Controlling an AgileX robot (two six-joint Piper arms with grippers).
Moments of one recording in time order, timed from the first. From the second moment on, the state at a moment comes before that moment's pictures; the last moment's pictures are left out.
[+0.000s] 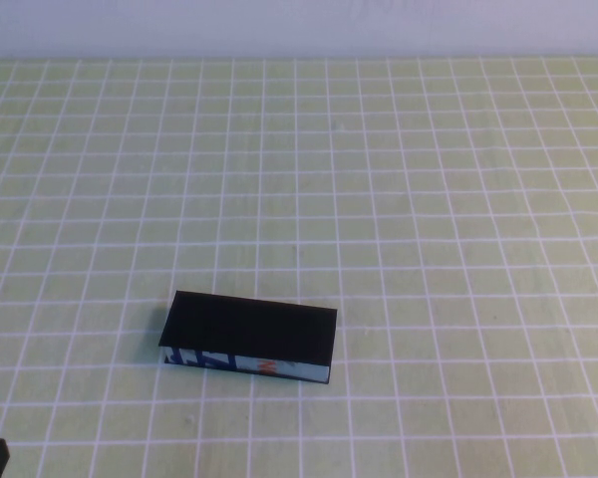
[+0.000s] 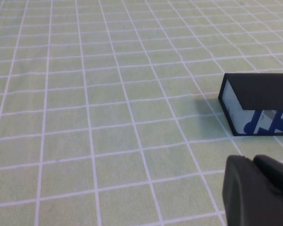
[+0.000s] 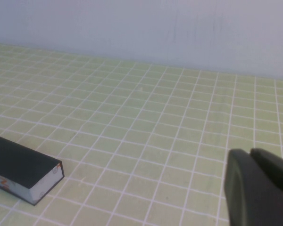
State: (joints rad) right arm 0.57 0.07 -0.41 -0.39 0.60 0.41; left arm -0.23 -0.01 0.02 -0.10 0.37 0.04
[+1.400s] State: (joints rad) right arm 0.17 0.07 -0.11 -0.19 0.22 0.33; left arm -0.23 -0.01 0.02 -0.10 0.37 0.04
